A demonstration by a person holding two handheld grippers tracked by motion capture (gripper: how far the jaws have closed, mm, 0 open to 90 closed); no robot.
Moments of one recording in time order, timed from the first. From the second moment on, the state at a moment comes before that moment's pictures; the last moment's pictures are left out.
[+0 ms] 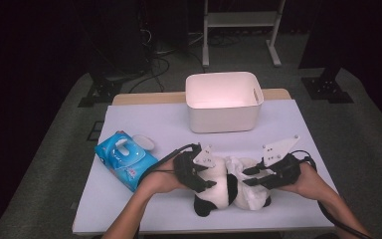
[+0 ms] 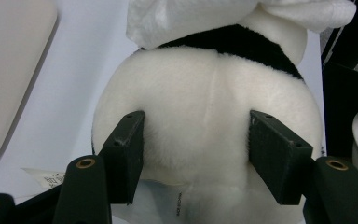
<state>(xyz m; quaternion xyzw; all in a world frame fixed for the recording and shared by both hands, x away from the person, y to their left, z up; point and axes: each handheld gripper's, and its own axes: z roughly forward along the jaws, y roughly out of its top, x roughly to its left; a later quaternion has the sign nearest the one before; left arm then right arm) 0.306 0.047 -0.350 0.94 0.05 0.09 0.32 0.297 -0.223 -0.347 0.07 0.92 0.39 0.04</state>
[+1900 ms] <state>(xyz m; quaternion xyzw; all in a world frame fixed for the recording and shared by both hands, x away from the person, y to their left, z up) 0.311 -0.002 -0.367 0.93 0.02 0.11 0.35 0.292 -0.207 -0.351 0.06 0.92 0.38 0.05</state>
